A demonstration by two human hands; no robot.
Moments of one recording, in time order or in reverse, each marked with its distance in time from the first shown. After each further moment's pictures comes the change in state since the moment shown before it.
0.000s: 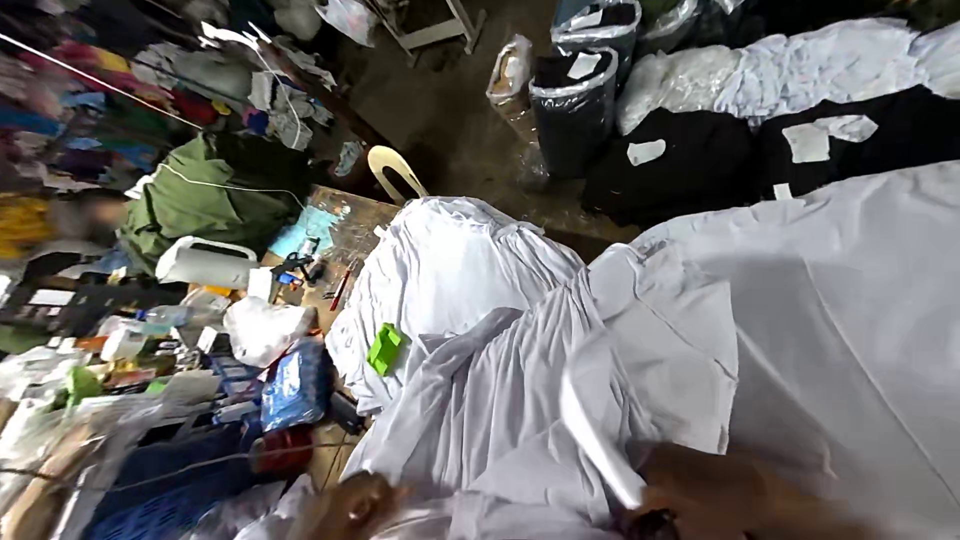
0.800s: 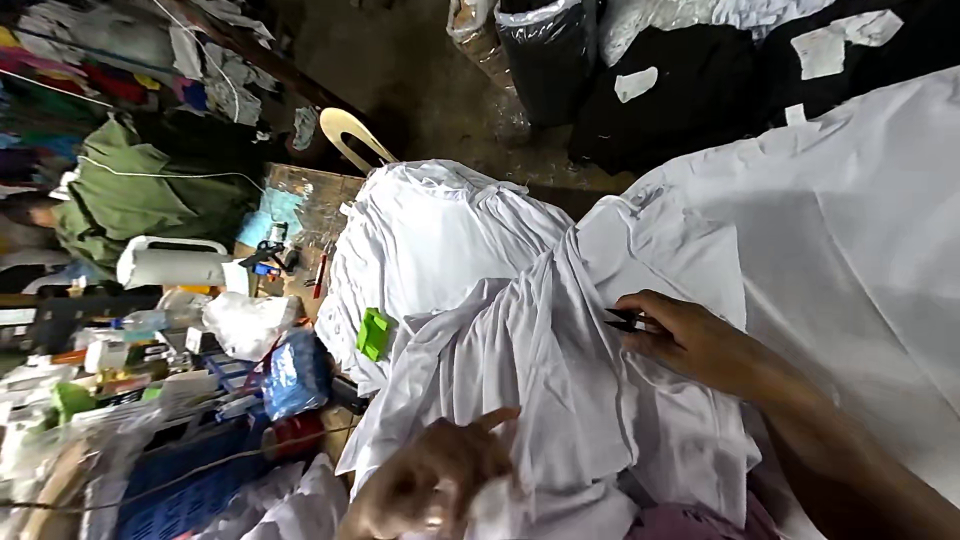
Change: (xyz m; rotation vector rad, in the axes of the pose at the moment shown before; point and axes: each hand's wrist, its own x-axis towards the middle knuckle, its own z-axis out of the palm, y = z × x) left_hand 0.100 0.048 0.033 -1.022 -0.601 0.903; right_hand 0.002 0.022 -0.059 0.043 0.731 0.332
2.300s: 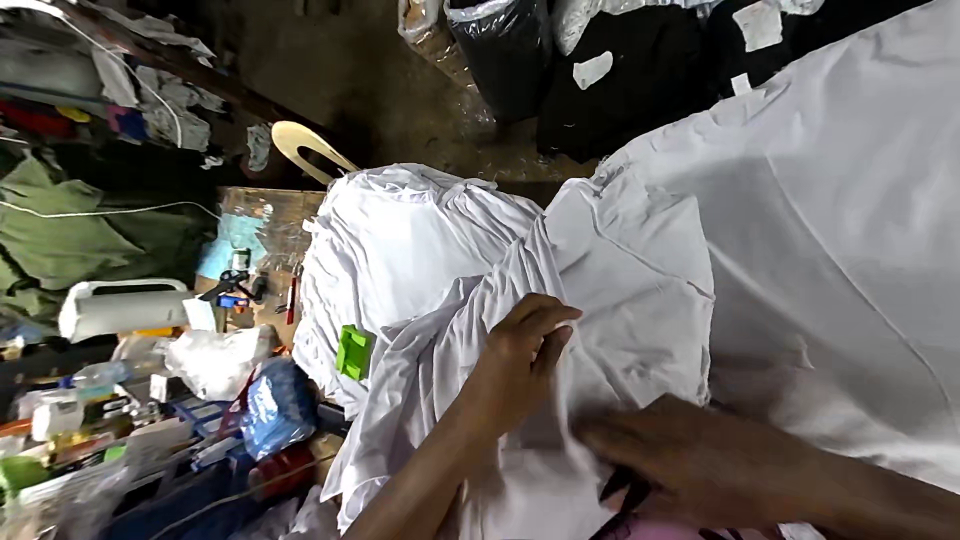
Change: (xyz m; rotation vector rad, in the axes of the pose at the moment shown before) left_hand 0.124 -0.030 0.021 0.900 0.311 -0.153; right_hand -0.068 -0.045 0.058 -0.148 -0.006 -0.439
